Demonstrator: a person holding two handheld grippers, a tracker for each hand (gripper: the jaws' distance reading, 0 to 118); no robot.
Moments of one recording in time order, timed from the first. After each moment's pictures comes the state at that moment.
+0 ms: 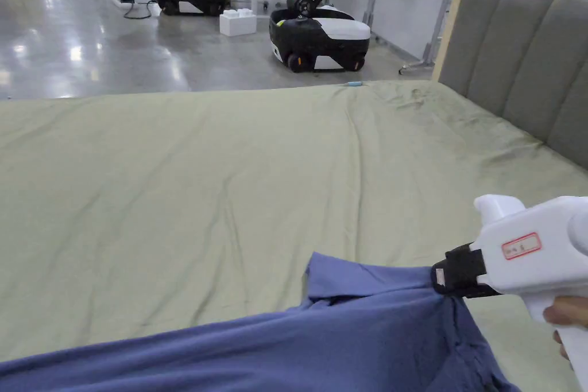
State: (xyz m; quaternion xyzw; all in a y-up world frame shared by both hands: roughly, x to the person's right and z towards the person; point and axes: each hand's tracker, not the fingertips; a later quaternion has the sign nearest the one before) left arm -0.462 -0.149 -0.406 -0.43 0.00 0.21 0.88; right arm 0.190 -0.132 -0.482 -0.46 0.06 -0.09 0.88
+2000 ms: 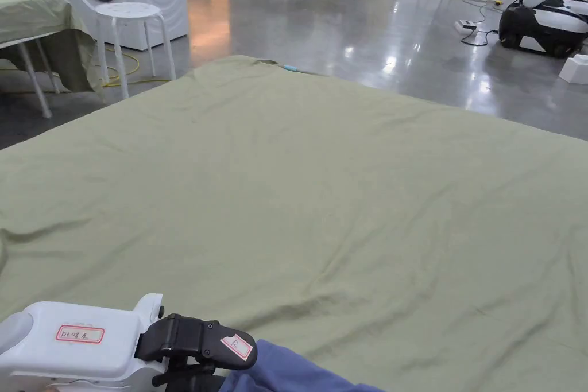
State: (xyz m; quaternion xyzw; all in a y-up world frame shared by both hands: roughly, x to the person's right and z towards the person) left arm -0.550 -0.299 -0.237 -0.37 -0.23 0.60 0.68; right arm 0.086 -0.109 -0.258 -0.47 0.13 -0.10 0.87
